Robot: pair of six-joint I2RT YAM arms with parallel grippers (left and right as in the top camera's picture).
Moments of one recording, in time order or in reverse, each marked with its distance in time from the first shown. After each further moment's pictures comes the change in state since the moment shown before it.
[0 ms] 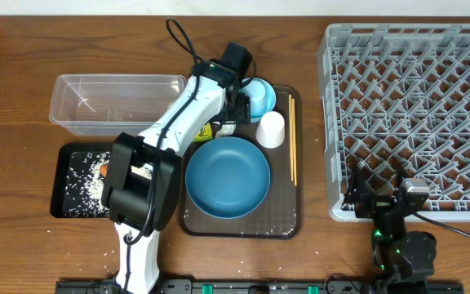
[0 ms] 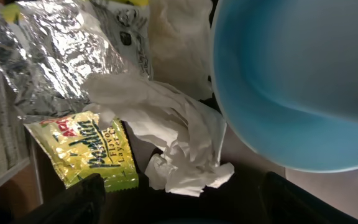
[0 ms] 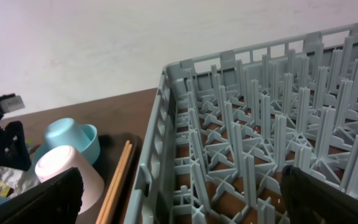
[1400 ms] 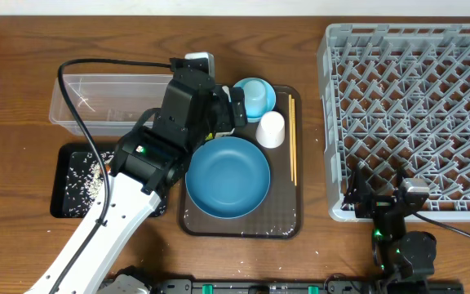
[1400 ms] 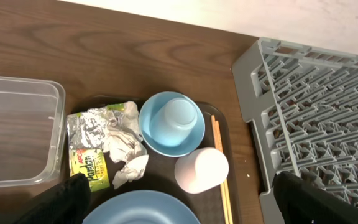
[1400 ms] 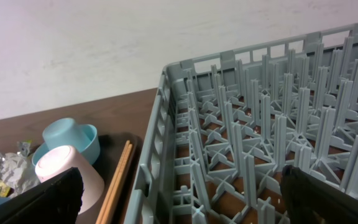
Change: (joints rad) left arm -0.071 -0.794 -0.409 0.354 -0.040 -0.062; right arm 0.000 0.000 0.000 0.000 0.000 0.000
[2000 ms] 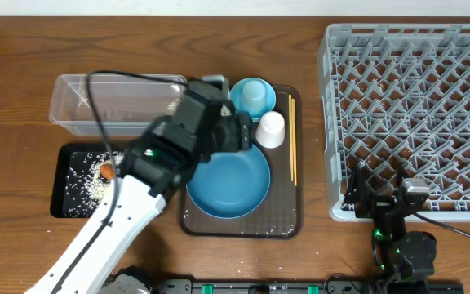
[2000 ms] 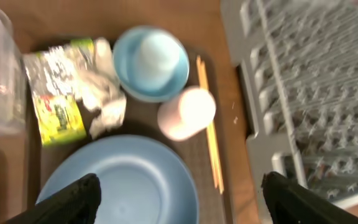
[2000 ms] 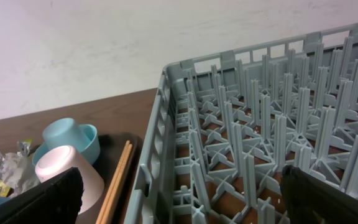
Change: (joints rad) left arm -0.036 -0.001 -0.029 -0.113 0.135 -0.023; right arm 0.000 0.000 0.000 0.000 0.000 0.000
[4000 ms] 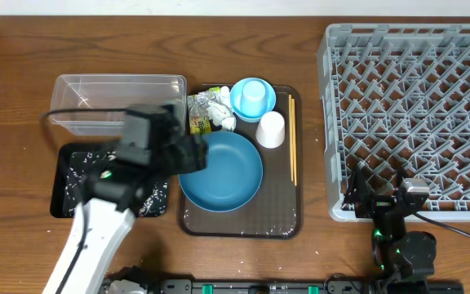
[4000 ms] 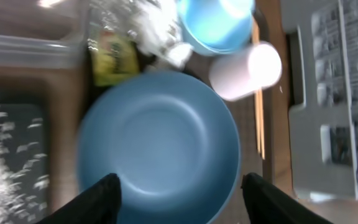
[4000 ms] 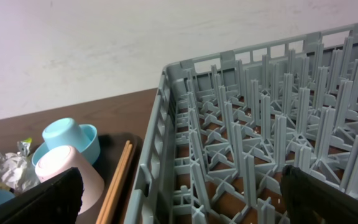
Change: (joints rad) left arm 0.226 -0.136 -0.238 -0.052 0.183 0.108; right arm 0.000 0.000 0.000 0.000 0.000 0.000
